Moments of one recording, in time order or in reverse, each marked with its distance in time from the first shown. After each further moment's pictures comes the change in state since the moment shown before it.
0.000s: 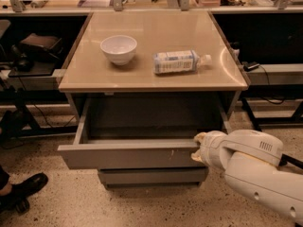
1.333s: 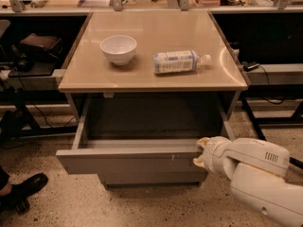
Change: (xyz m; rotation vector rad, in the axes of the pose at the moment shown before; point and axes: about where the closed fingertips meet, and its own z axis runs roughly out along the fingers) arm 0.006 0.011 -0.014 0.012 0.000 0.013
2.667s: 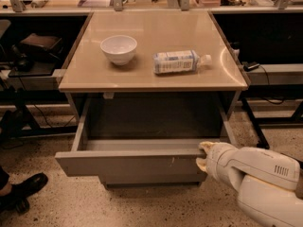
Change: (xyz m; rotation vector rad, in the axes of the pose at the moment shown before) arm 0.003 0.011 -0.019 0.015 -0.012 0.001
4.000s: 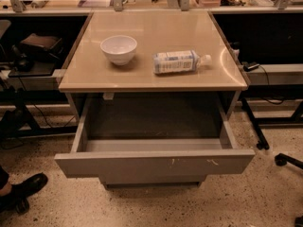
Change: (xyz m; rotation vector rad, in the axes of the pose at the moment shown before) arm 0.077 0.129 -0.168 0.140 0.005 0.155
